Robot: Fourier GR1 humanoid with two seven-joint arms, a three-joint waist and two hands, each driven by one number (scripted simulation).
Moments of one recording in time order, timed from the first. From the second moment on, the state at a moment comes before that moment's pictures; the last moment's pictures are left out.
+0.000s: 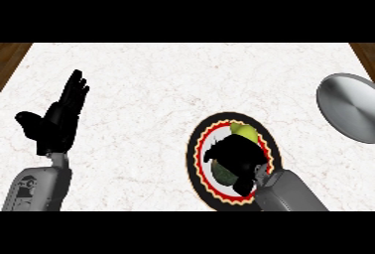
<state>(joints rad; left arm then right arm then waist) -0.24 0.19 0.08 -1.46 0.01 0.08 0.08 -0.34 -0.19 0.53 -1.50 0.99 0.69 0.06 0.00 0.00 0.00</state>
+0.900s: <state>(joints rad) -0.20 0.20 0.11 -1.50 0.01 0.05 0.08 -0.34 -0.03 0.22 -1.42 1.06 0.52 0.40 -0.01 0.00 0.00</state>
